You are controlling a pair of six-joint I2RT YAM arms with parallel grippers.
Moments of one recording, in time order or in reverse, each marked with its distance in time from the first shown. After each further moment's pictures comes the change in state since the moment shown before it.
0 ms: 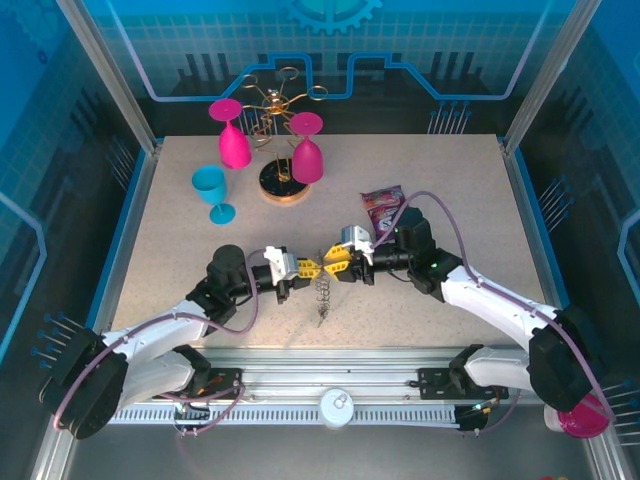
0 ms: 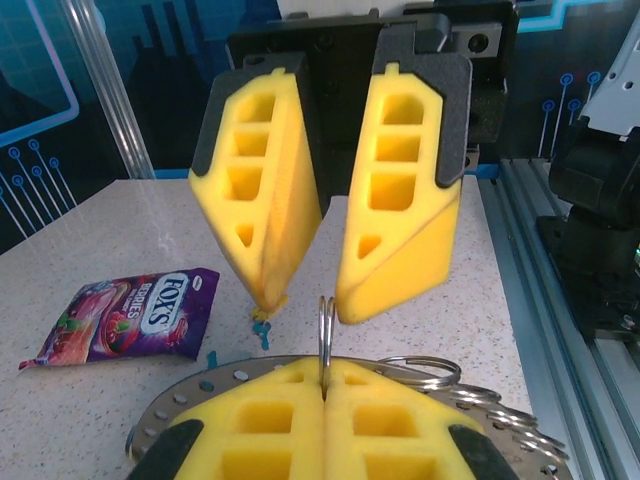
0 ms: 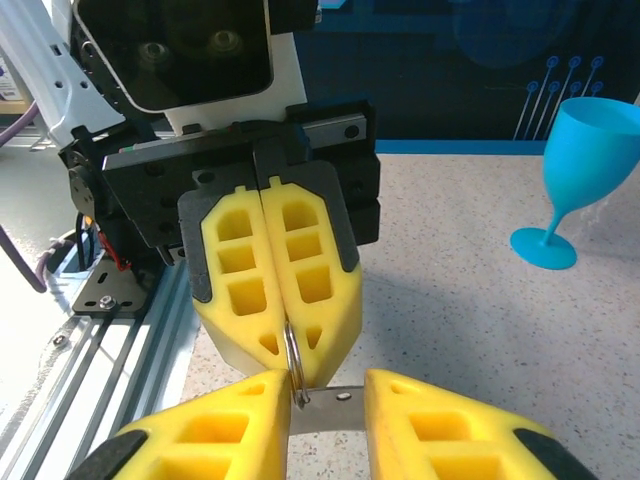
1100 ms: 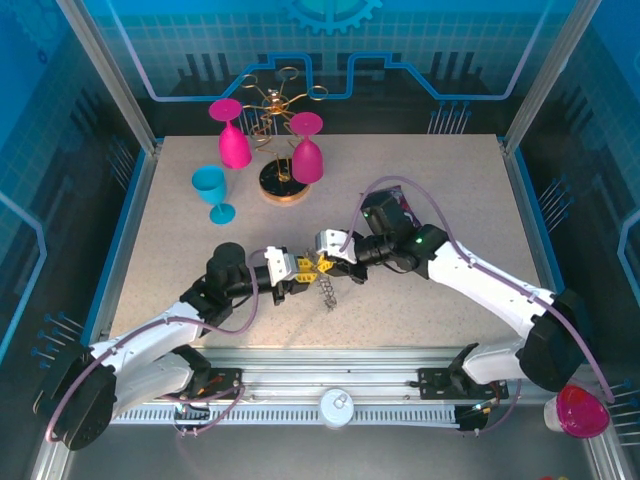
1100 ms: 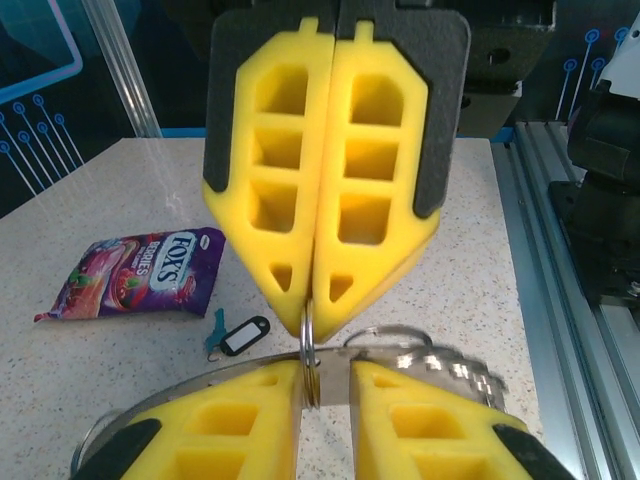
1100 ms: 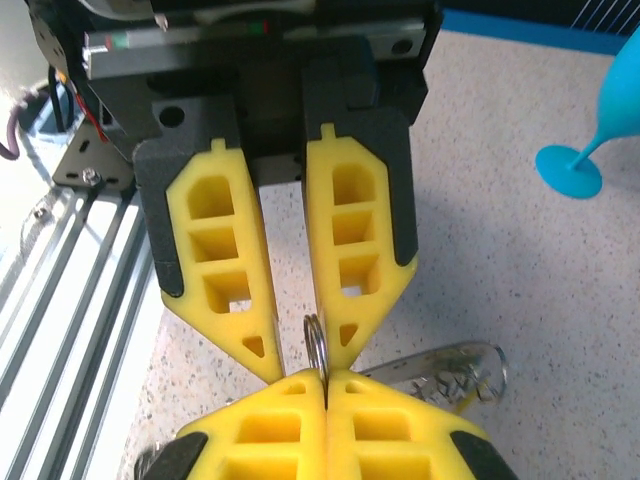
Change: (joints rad) left arm 0.002 -0.075 0.036 -0.230 -0.046 0.066; right arm 0.117 0.123 0.364 -0.631 0.249 -0.351
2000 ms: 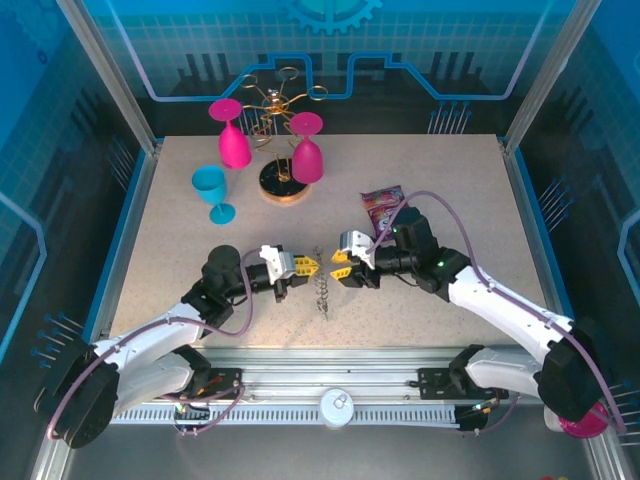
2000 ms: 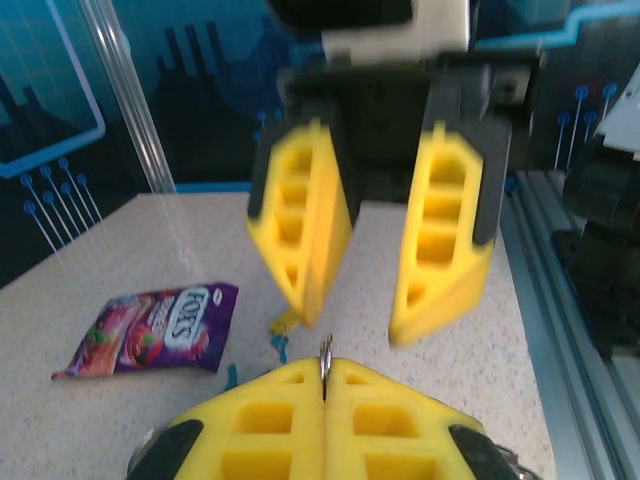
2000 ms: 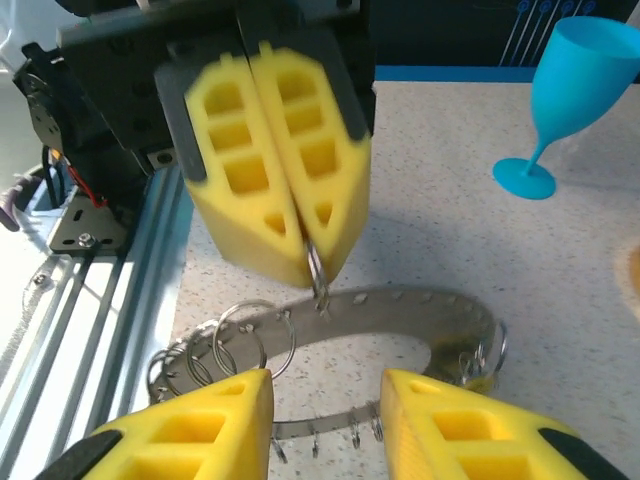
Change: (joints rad) left arm -0.002 0.012 -0.028 0.214 0.018 -0.079; right arm -0.097 -0.185 -0.307 0.359 -0.115 0.251
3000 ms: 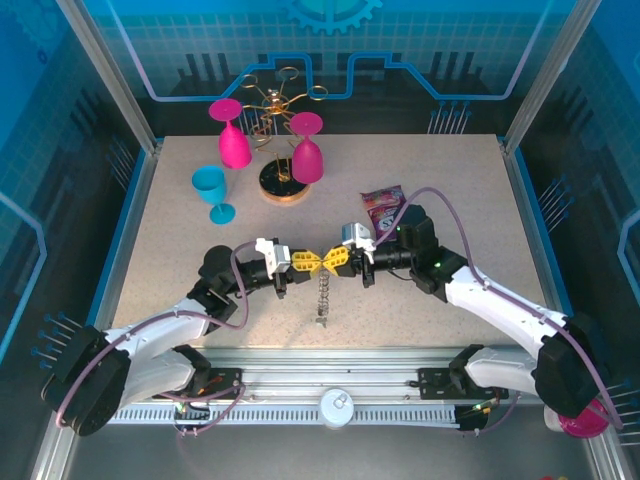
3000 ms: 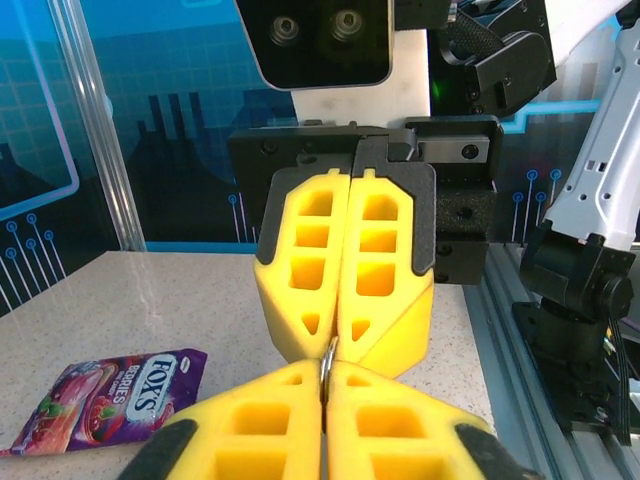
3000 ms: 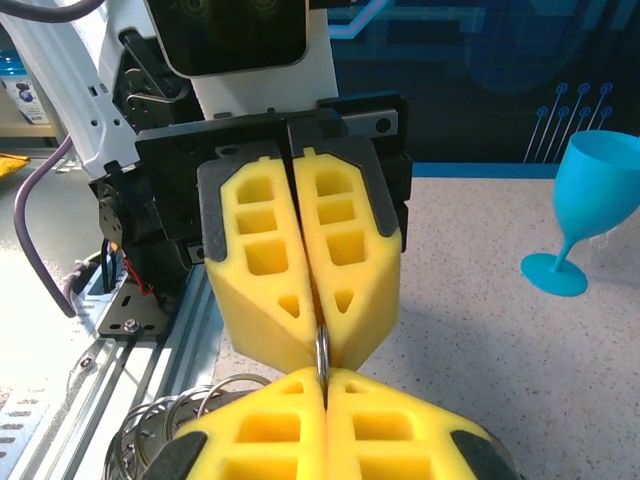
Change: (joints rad) left arm 0.006 0.079 -0.002 0.235 0.072 -0.163; right arm -0.004 0.019 -0.010 0.217 -0.141 0.128
